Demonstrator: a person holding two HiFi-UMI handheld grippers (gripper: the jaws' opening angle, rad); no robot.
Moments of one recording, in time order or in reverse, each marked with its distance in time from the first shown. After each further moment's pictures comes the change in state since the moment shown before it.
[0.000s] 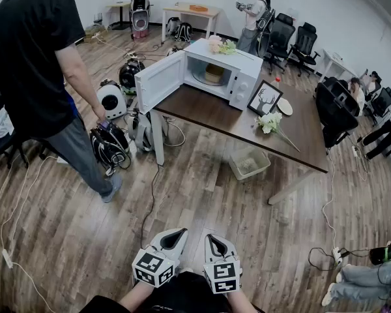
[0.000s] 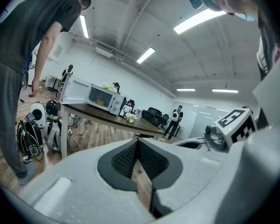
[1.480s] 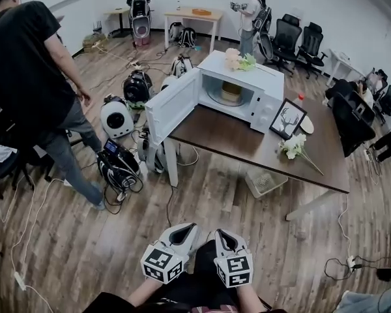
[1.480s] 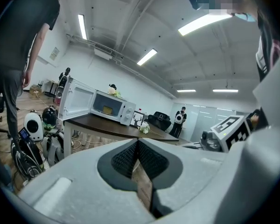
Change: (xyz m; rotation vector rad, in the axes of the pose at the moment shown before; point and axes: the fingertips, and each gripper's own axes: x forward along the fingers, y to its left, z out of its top) left arm 0.087 0.168 0.092 0.046 -0.020 -0.018; right arm 0.183 -0.025 0.104 0.057 -0.076 0.025
